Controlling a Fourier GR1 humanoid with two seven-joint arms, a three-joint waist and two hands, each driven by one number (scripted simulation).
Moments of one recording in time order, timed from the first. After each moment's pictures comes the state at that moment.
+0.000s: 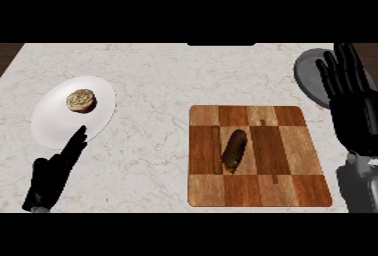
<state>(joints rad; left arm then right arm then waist) 0.04 0.57 -0.34 -1.48 0.30 0.24 0.06 -0.27 -0.26 -0.05 -1.71 -0.26 -0.04 0.00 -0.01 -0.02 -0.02</state>
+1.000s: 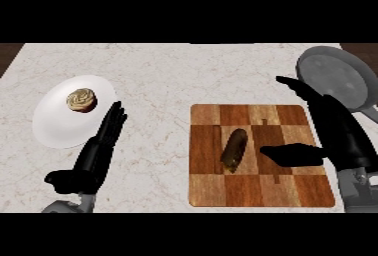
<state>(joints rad) -0.07 0.32 -0.37 -1.58 0.28 0.28 -0.14 -0.37 -0.51 0.33 -1.93 0.36 0.01 0.85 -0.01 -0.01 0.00</state>
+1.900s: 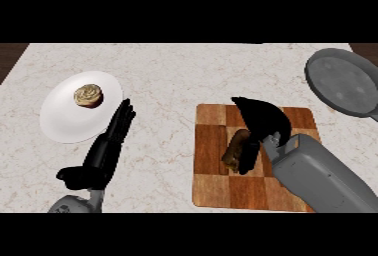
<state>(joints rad) -0.10 0.27 -0.38 -1.54 0.25 0.25 -0.16 -0.64 -0.40 0.60 -1.50 0.25 0.34 1.04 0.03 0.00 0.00</state>
